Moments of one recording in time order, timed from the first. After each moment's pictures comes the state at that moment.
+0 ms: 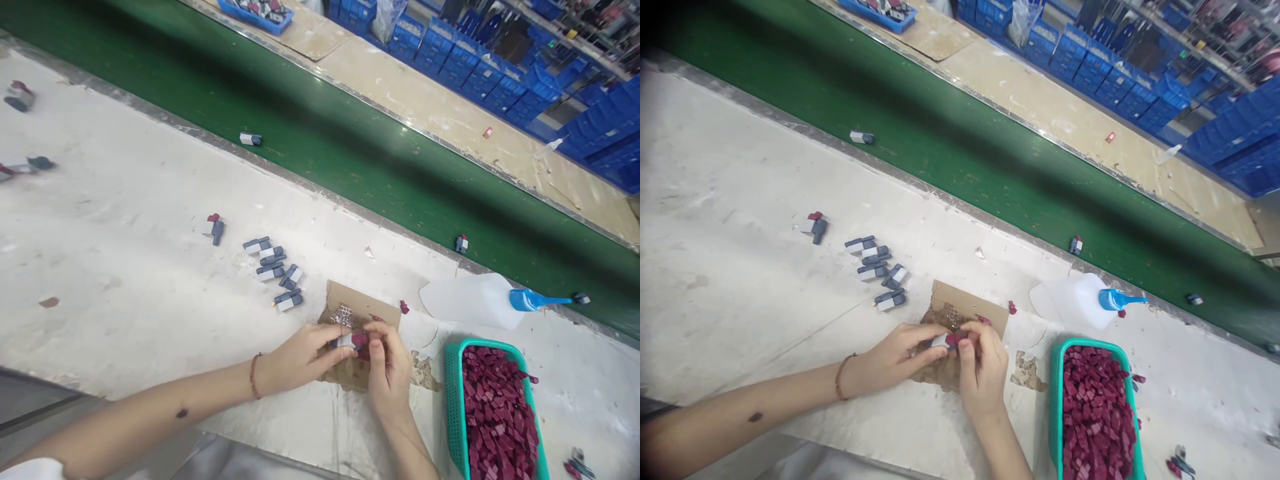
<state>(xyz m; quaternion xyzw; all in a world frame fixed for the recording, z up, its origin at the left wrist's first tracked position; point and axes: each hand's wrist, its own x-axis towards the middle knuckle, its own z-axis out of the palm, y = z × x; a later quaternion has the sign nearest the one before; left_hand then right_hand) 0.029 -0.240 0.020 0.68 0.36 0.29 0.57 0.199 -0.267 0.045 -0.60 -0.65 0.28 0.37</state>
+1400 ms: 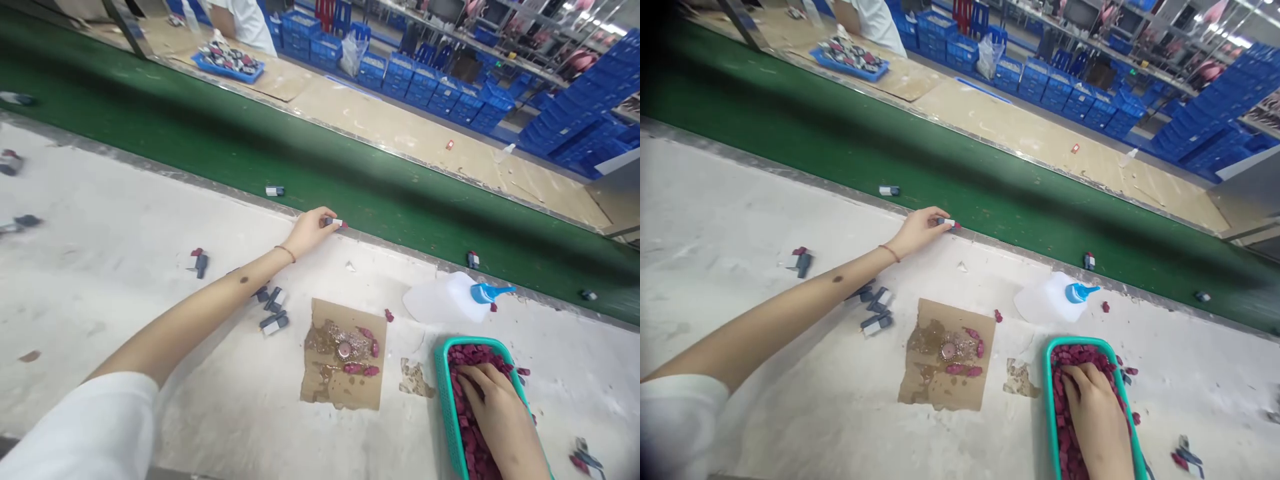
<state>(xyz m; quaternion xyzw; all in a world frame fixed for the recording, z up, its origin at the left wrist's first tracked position) 0.039 -0.027 0.022 0.70 0.55 0.33 0.32 0.371 -0.312 0.067 -0.76 -0.64 0.07 0.09</state>
